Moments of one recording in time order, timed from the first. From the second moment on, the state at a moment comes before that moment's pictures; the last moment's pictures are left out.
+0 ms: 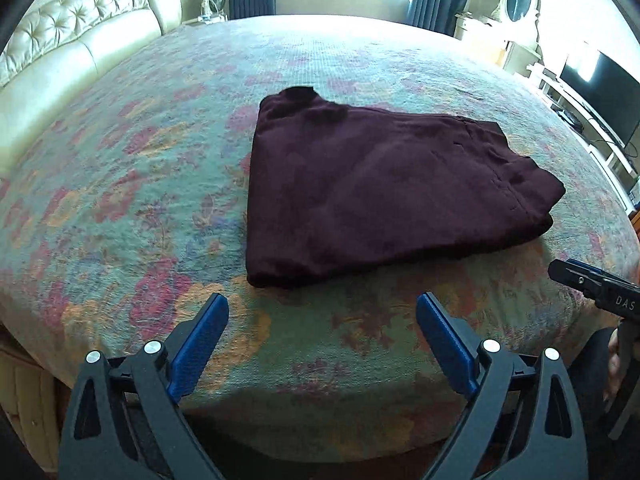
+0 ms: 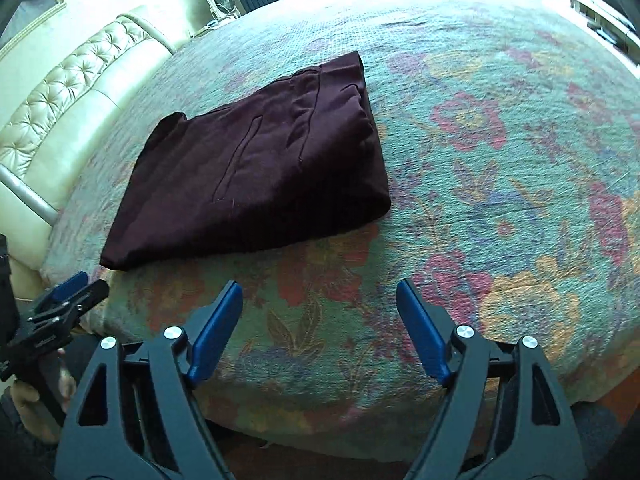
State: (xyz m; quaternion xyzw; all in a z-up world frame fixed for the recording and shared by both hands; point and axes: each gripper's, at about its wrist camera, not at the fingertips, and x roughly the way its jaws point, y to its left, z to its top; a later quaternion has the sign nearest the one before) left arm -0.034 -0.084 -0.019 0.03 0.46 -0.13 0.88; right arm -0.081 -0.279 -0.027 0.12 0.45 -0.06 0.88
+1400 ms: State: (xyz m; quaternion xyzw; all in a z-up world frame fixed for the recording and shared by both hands) left arm -0.041 -0.078 -0.001 -0.02 0.44 -0.11 0.89; right arm -0.083 -0.248 -0.028 0.06 0.43 -0.09 0.90
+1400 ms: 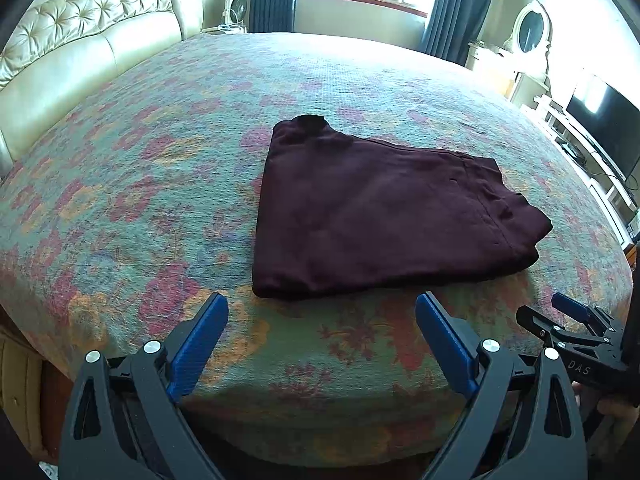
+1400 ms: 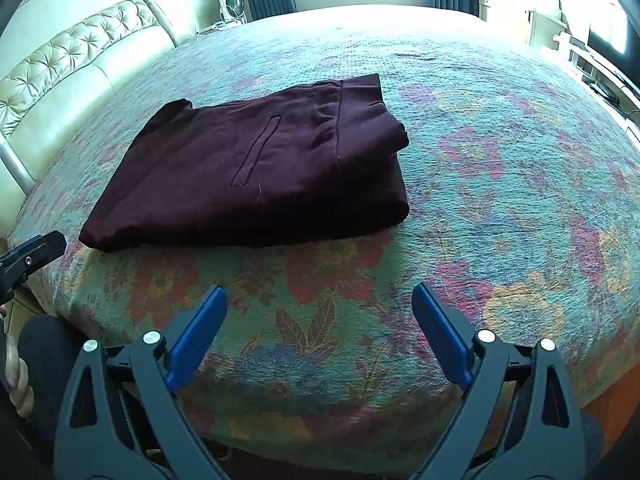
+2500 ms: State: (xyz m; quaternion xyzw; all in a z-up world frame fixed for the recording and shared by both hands) left arm -0.042 -0.079 0.005 0.00 0.43 -0.11 0.90; right arm -0.083 -0.238 -0.036 0.06 0.44 -0.07 0.89
